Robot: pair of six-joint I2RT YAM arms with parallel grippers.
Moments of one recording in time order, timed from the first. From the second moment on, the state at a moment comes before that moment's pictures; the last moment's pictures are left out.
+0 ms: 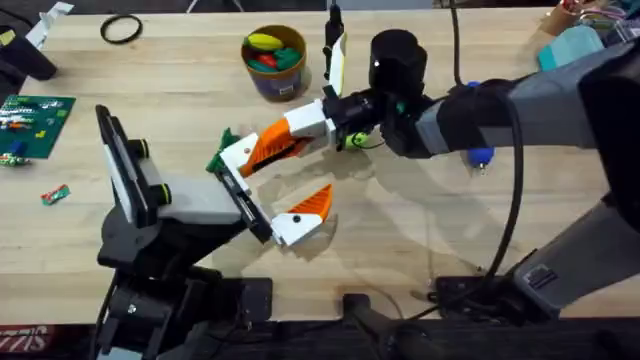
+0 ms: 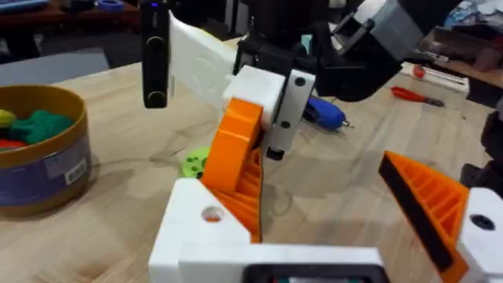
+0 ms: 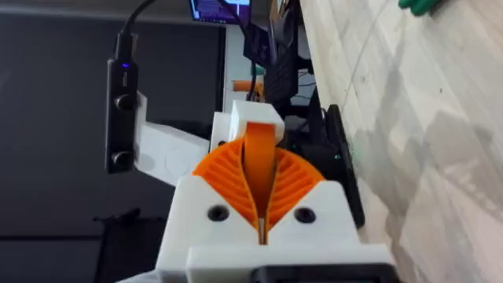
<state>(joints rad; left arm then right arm) -0.19 0.00 0.01 -0.08 0.77 -0.10 0.59 1.89 0.86 0.87 -1.31 1.32</state>
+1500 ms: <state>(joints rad) -0.22 0.00 0.02 -0.10 0.90 -0.10 0.55 1.90 0.88 0.86 -1.34 1.28</state>
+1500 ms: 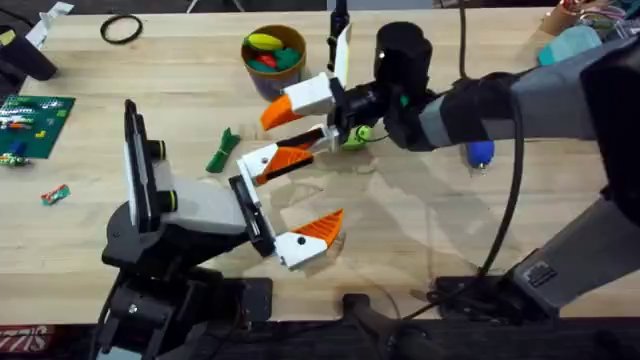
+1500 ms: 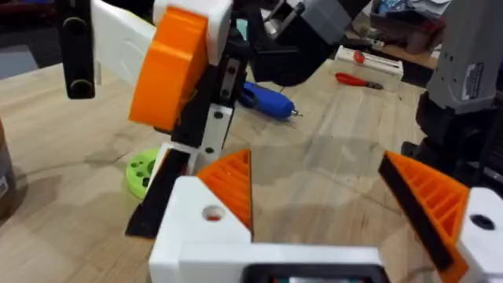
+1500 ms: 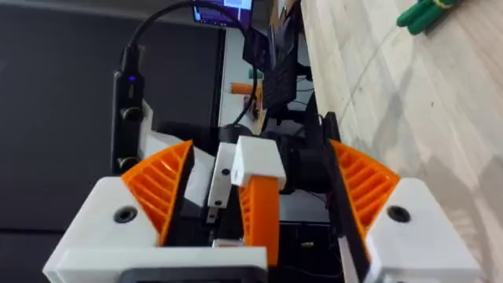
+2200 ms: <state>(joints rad) -0.22 0.00 0.02 -0.10 0.91 -0.10 0.32 1.88 0.81 0.23 -1.32 0.92</state>
